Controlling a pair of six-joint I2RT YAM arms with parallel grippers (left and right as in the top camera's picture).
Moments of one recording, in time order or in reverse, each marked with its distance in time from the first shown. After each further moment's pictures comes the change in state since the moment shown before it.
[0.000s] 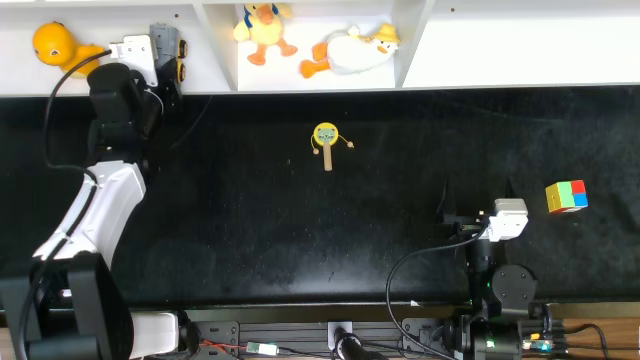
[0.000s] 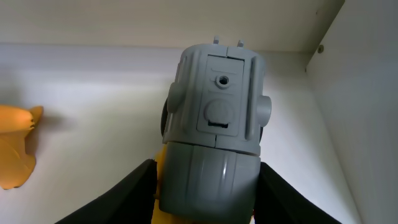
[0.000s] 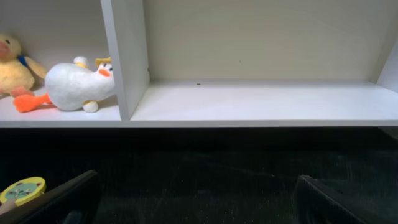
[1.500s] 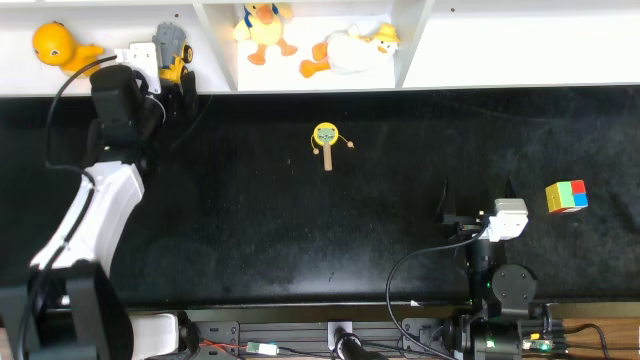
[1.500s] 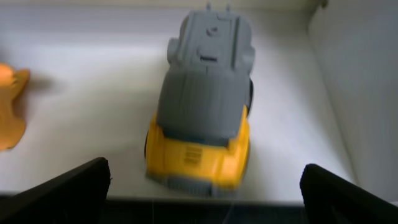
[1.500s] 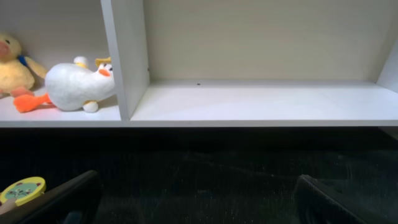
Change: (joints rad) left arm 0.000 -0.054 0.010 -0.190 0.010 0.014; right arm 0.000 0.000 0.000 0.000 0.000 0.000
